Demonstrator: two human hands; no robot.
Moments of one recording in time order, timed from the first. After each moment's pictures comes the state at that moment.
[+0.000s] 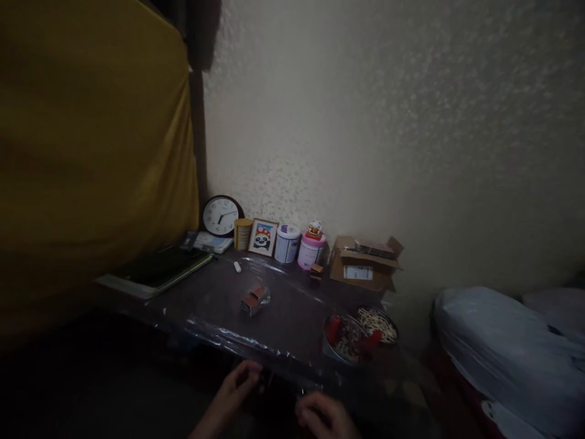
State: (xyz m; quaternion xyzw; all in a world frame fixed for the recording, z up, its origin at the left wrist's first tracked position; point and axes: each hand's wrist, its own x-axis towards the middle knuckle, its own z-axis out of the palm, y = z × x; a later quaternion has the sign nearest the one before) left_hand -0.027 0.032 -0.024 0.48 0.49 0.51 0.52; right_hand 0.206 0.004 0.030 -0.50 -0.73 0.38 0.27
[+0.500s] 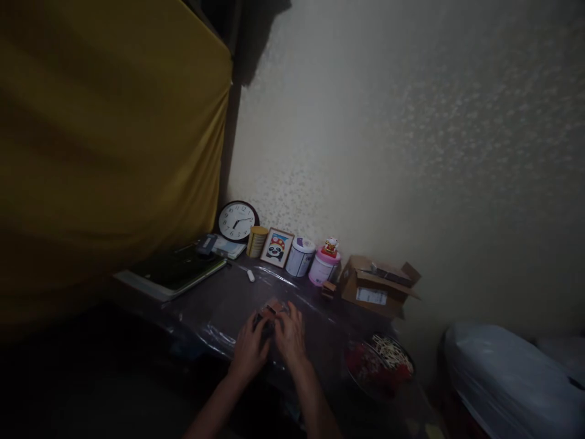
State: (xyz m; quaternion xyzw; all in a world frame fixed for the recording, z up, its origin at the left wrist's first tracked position) left_hand -0.070 0.121 -0.006 0.62 0.59 0.50 0.09; right_hand 0.045 0.141 0.063 -0.52 -0.79 0.04 0.33
